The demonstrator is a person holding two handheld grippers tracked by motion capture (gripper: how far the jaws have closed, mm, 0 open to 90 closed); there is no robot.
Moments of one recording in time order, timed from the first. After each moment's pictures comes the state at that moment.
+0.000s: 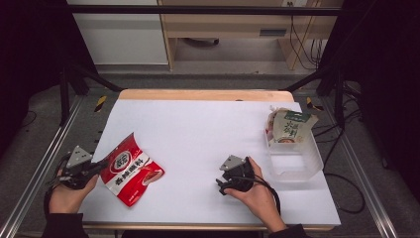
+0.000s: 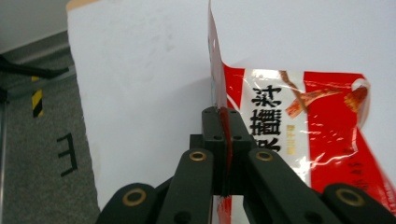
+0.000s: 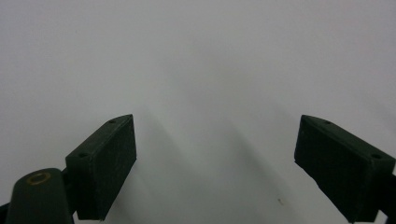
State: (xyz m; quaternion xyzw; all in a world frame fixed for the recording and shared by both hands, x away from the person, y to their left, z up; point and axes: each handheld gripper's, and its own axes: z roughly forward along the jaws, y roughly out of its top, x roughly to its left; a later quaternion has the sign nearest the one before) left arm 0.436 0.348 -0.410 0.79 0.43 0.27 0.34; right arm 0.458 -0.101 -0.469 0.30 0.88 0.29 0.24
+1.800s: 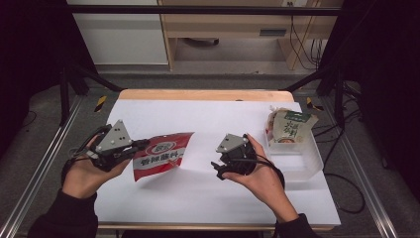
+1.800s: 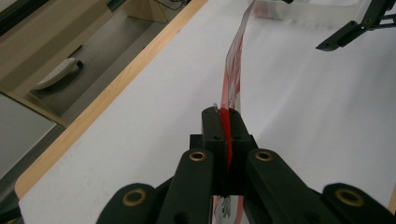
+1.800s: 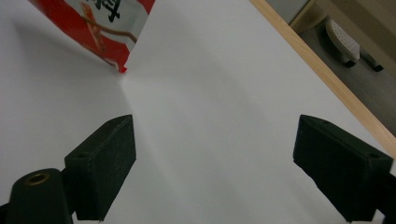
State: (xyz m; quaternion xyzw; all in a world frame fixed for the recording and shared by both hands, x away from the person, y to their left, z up) left arm 0.431 0.229 -0.286 0.88 0.19 0.25 0.36; right arm 0.458 -0.092 -0.364 0.23 0.88 0.33 0.26
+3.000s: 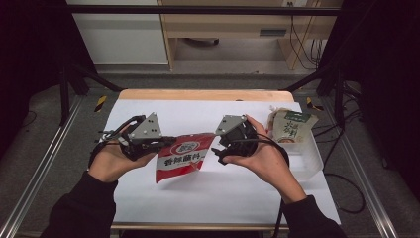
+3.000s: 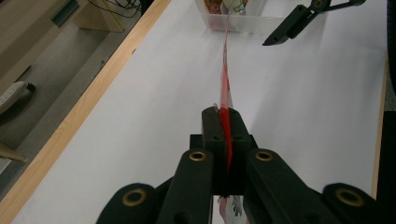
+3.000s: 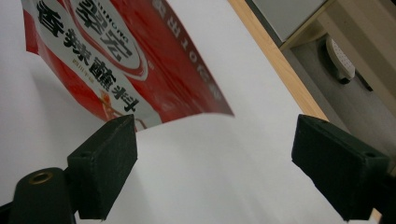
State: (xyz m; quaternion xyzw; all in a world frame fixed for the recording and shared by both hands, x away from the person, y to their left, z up) left arm 0.458 0.177 -0.282 0.90 0.12 0.20 0.37; right arm 0.478 -0.088 -0.313 0.18 0.89 0.31 0.27
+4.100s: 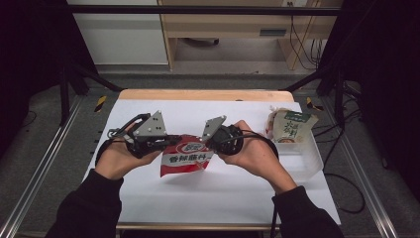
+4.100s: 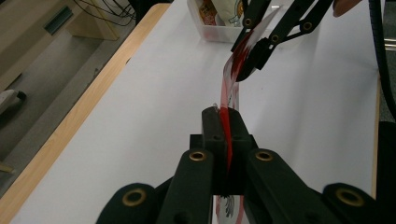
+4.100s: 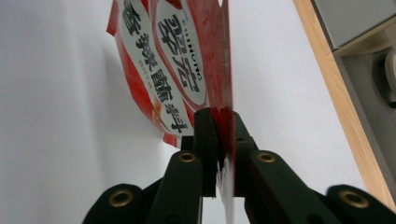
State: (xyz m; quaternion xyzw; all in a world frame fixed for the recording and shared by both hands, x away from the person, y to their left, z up) left arm 0.466 0.171 -0.285 0.89 0.12 0.19 0.39; right arm 0.484 -0.062 -0.315 0.09 0.94 0.26 0.21
